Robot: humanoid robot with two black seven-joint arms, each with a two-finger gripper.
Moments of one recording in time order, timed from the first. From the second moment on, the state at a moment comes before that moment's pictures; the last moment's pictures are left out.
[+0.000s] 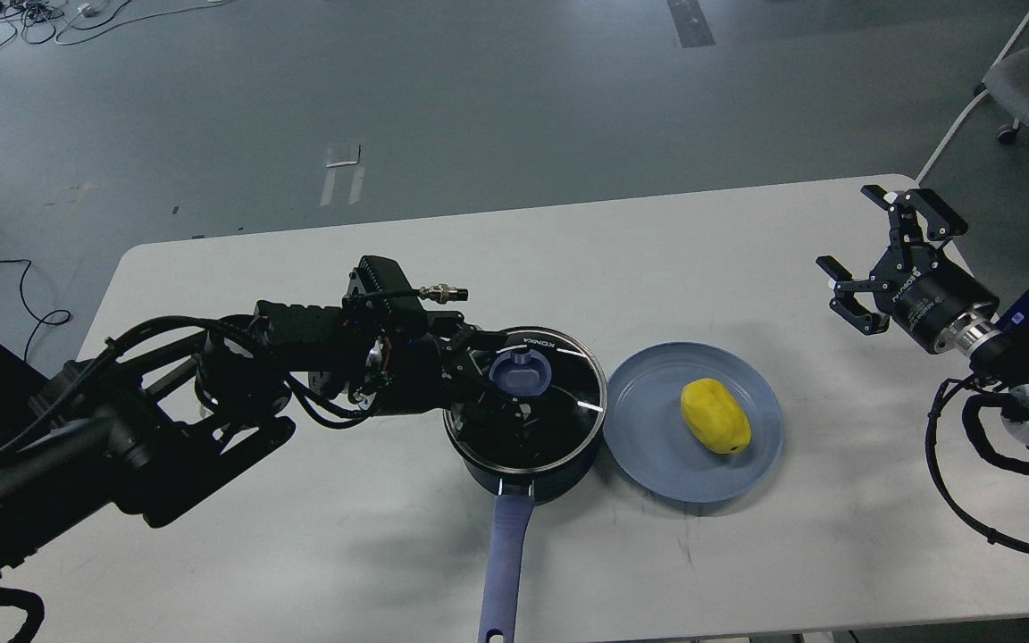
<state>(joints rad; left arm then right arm) -0.85 0.46 -0.41 -1.31 2.14 -0.34 -0.49 0.55 -0.48 0.56 0.67 -0.15 0.49 0.49</state>
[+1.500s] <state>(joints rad) -0.73 0.86 -0.37 -1.23 2.07 -0.06 -0.49 0.55 -0.48 0.56 0.67 -0.16 0.49 0.49</state>
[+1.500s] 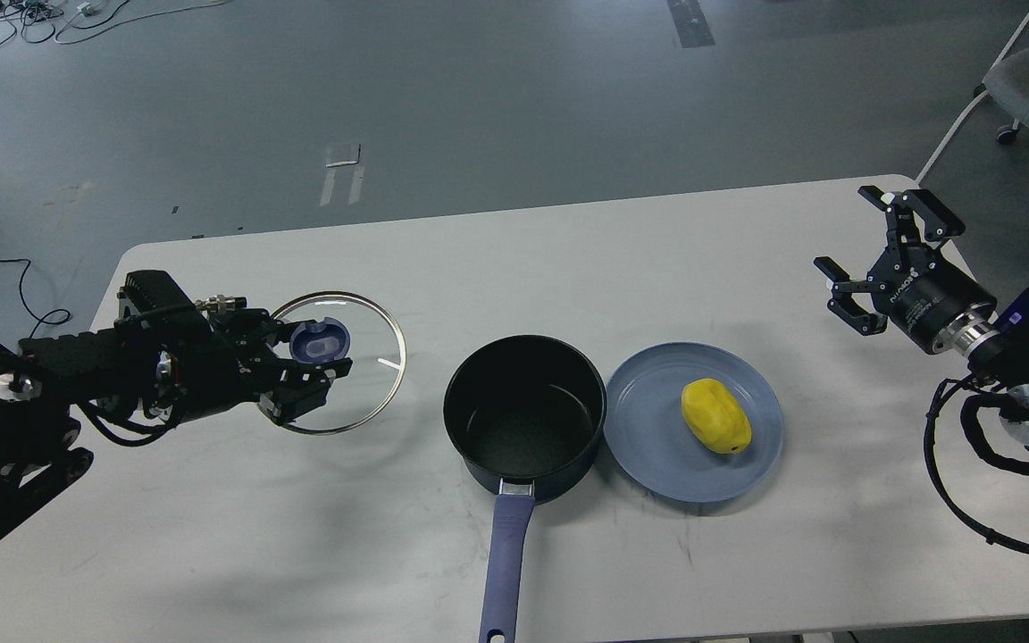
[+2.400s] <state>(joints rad) -0.55 0.83 -0.37 -1.07 1.94 0.04 -0.49 0.55 -0.49 0.55 0.67 -0.16 0.49 0.49</state>
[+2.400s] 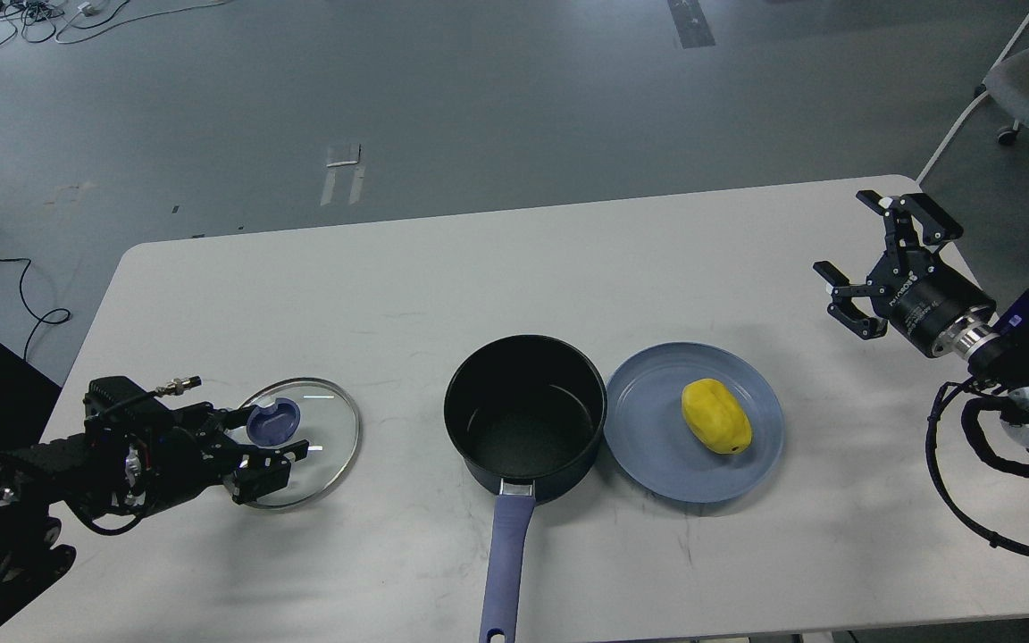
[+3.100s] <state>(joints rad) -0.91 0.95 -0.41 -1.27 0.68 -0.43 -0.49 1.24 -0.77 -0.11 1.11 -1.03 0.49 0.49</state>
